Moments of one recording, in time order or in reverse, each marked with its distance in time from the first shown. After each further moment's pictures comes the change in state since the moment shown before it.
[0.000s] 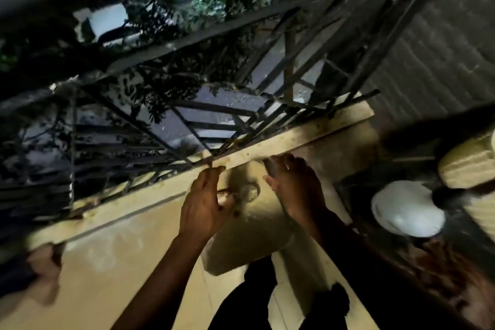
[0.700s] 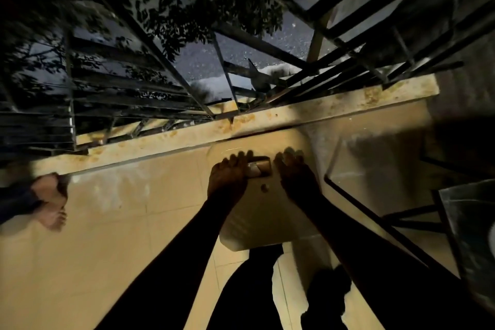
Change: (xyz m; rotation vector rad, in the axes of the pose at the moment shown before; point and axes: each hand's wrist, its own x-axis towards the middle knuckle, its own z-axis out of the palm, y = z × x) left_hand 0.043 -0.131 0.120 0.239 -0.286 -0.082; right_hand 0.047 -0.024 0.199 -0.195 -0.322 -0.264
